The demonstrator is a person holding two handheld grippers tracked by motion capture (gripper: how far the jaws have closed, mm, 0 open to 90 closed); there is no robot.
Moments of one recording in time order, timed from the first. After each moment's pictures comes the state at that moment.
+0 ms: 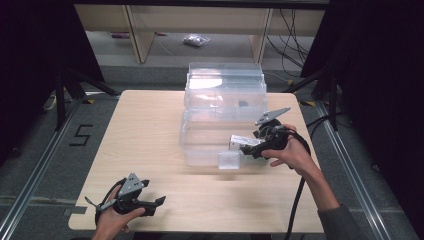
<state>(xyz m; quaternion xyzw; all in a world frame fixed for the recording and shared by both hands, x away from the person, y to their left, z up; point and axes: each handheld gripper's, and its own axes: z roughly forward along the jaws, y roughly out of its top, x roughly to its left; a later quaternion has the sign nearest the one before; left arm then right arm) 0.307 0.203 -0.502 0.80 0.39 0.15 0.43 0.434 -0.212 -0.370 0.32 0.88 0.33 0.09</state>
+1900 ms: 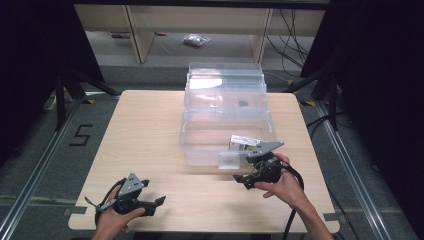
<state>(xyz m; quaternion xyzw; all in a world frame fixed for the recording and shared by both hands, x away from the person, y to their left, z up) 0.307 0.203 -0.501 0.80 0.39 0.15 0.43 0.373 -0.197 -0.420 0.30 0.88 0.35 0.09</state>
